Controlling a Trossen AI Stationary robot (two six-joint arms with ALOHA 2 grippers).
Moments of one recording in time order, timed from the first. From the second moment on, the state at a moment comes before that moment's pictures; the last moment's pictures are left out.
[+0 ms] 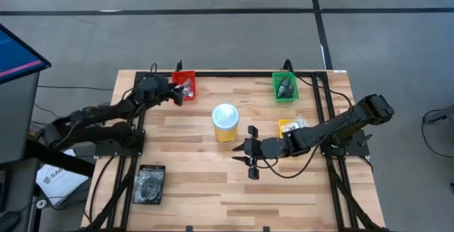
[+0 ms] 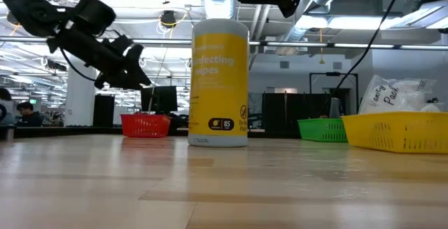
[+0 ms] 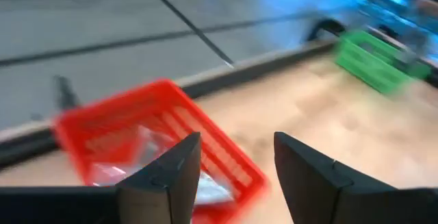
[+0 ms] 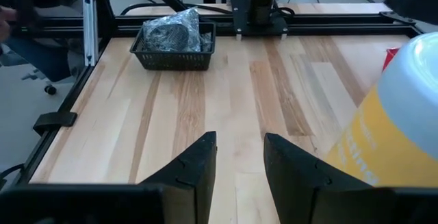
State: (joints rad) left arm 0.74 0.98 0.29 0.31 -0.10 -0.27; right arm 0.36 1.53 0.99 0.06 0.32 0.18
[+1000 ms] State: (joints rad) left arm 0.04 0.42 0.09 0.20 -0.26 -0.22; right arm 0.43 1.22 0.65 0.18 0.60 0.22
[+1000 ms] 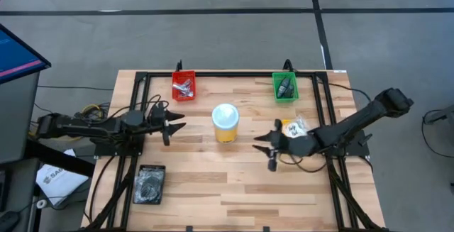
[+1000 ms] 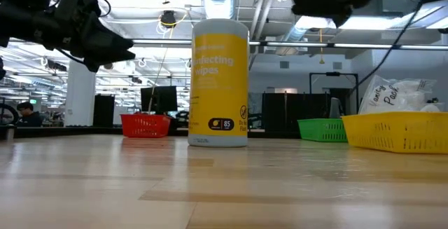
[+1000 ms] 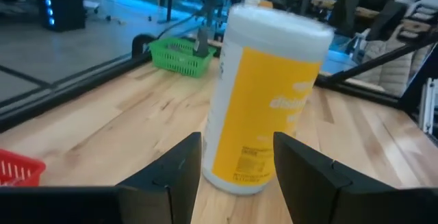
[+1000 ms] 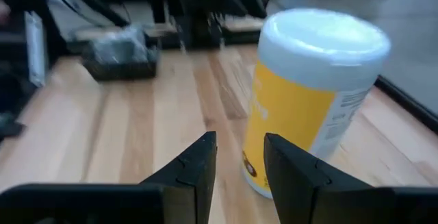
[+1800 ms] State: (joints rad) left arm 0.03 0.00 0.09 -0.15 -0.18 -0.13; right arm 0.37 0.62 0.14 0.51 0.60 -0.01
